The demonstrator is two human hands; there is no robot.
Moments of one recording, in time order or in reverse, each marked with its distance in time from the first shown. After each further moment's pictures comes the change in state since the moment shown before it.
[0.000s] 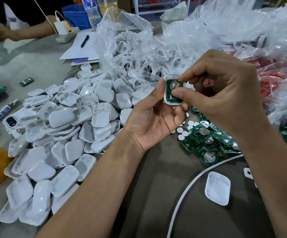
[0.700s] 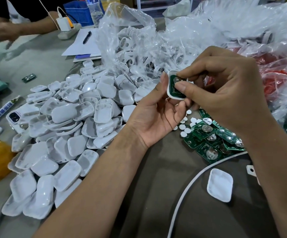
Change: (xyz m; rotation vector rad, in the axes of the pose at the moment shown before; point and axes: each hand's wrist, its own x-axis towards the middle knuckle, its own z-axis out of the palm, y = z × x) left_hand 0.002 0.000 0.002 0.039 0.081 0.022; right_hand 0.001 -0.003 0.001 0.037 -0.024 0.005
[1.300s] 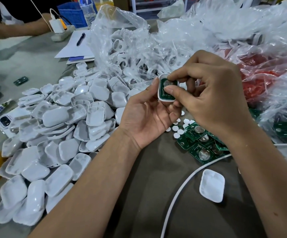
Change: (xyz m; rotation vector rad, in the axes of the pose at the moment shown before) left_hand 0.003 0.000 -0.002 0.019 0.017 0.016; right_hand 0.000 -0.003 0.007 -0.275 0.041 -0.001
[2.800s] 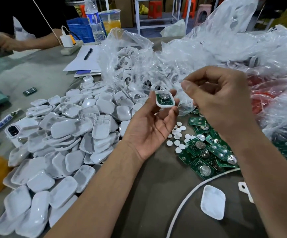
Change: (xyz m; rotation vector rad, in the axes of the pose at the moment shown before) left_hand 0.004 0.005 -0.005 -0.105 0.076 0.037; right_hand 0.017 0.005 -0.004 0.352 0.095 0.291
